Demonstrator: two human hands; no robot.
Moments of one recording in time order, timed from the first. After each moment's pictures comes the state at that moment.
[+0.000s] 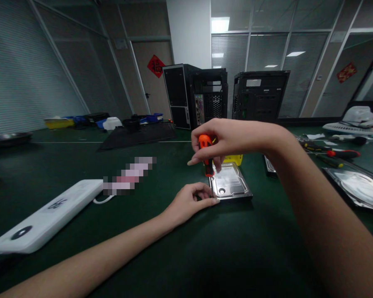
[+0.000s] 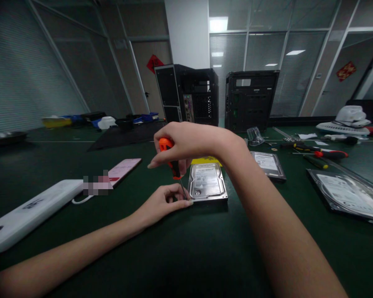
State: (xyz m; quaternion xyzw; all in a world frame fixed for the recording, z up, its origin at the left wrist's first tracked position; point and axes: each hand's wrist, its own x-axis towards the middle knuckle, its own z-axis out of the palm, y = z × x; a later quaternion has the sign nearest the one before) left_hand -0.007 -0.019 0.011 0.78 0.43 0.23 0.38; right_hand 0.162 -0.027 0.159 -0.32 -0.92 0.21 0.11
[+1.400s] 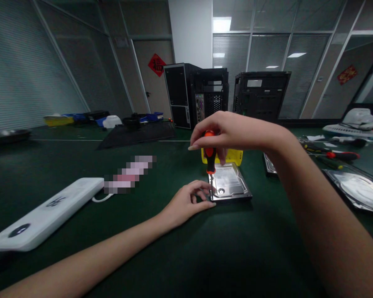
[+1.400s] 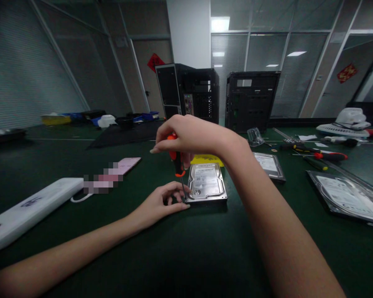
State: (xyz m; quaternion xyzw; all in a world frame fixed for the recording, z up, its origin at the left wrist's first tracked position) left_hand -0.013 -0.019 0.008 0.81 0.40 0.23 0.36; right_hand 0.162 -0.026 0.160 -0.35 -0.91 0.19 0.15
